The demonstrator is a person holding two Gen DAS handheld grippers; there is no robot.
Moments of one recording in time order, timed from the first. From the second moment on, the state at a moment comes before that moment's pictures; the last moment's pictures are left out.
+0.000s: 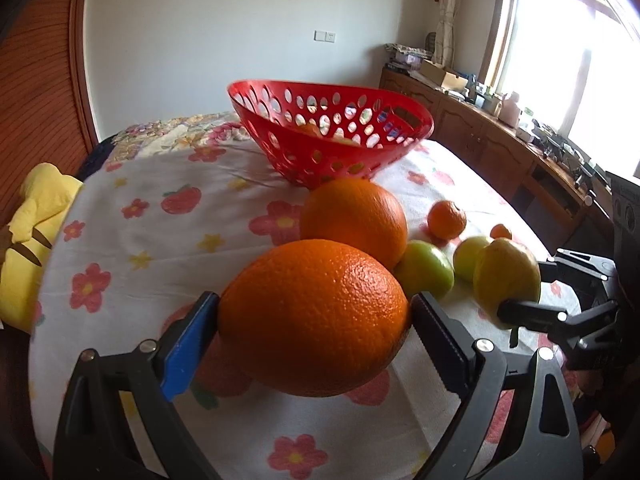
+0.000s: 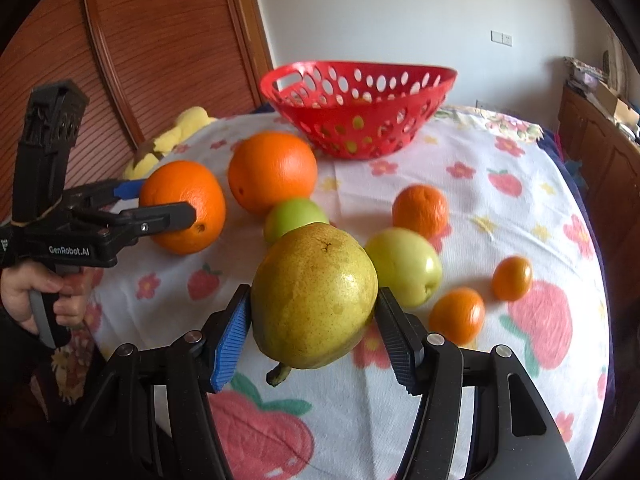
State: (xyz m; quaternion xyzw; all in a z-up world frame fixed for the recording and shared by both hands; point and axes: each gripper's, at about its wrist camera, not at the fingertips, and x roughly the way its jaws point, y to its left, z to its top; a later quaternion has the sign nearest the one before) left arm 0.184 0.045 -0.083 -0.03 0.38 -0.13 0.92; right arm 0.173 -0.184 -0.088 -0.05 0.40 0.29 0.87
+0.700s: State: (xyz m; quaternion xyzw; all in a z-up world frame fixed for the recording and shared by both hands) left arm 0.234 0.058 -0.008 -0.03 0.31 -0.13 0.94; right arm 0.285 -0.167 0.009 -0.08 0.30 0.31 0.90
